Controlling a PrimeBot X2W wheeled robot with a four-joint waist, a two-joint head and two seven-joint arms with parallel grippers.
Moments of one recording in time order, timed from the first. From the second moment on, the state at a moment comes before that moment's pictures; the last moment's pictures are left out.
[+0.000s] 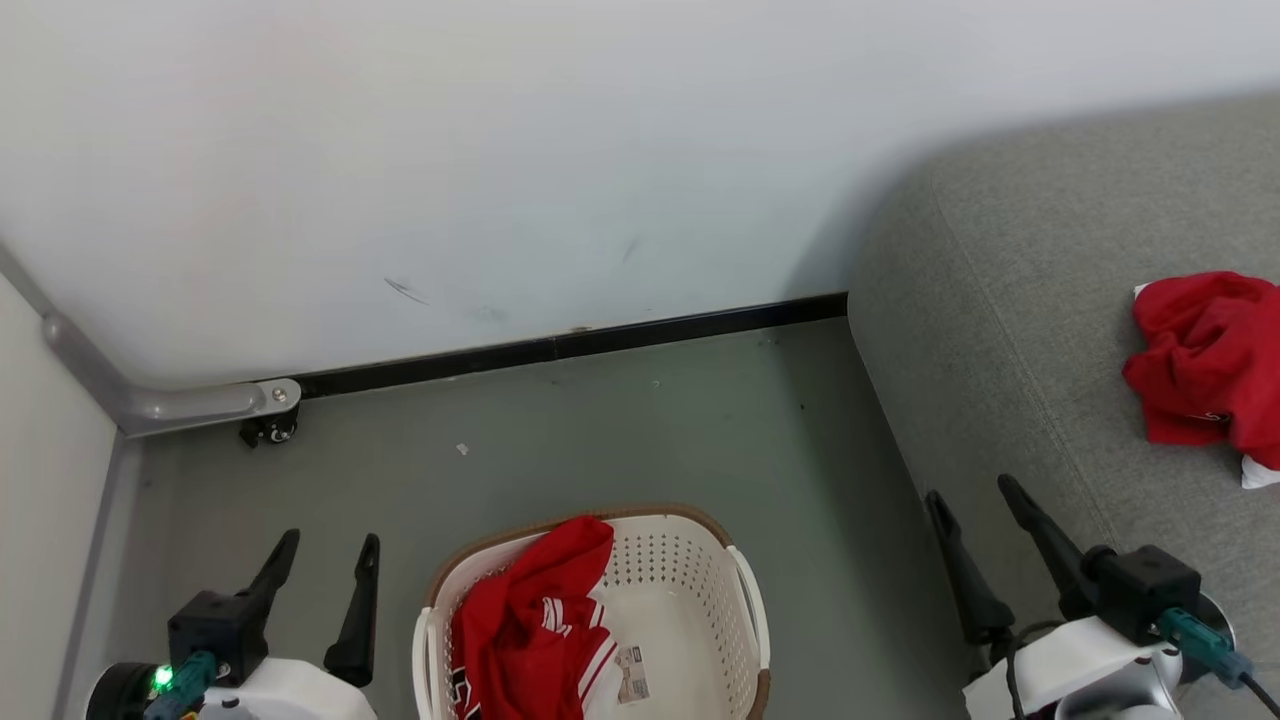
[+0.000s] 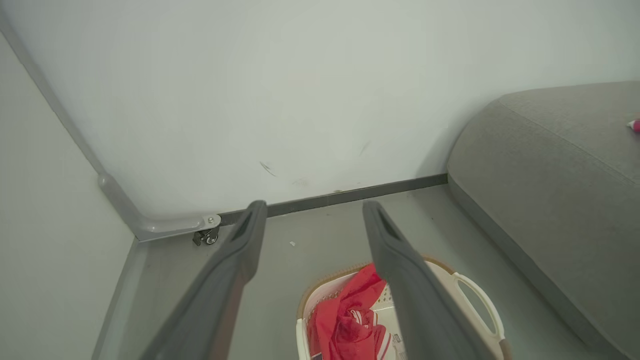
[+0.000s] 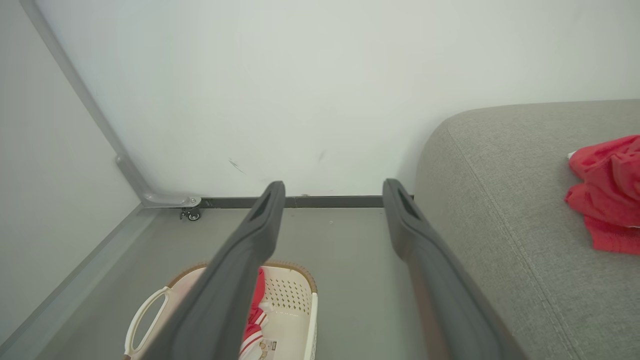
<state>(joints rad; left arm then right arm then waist) -0.05 0.34 -0.38 0.04 -0.54 0.24 -0.11 0.01 -0.04 0.04 0.08 0.08 0.13 -0.23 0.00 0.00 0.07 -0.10</state>
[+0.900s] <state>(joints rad) -0.33 0.28 -0.50 0.27 -0.48 0.16 -0.02 -0.18 -0.04 -0.02 -0.05 0.07 0.13 -0.22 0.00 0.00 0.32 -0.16</state>
